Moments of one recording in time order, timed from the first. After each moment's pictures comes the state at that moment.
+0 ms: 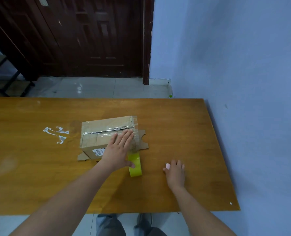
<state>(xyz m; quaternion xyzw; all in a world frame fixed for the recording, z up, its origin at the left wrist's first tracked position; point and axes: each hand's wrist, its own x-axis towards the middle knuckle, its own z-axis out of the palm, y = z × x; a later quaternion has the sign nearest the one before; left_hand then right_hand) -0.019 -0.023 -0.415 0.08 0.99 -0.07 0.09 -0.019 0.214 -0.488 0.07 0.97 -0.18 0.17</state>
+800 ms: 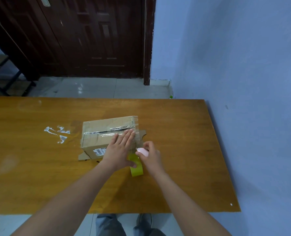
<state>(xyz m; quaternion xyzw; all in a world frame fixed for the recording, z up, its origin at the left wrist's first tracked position) -0.019 -0.021 -0.417 0.07 0.99 -0.05 0.07 -0.039 0.135 -0.439 -0.04 0.86 -0.49 0.15</state>
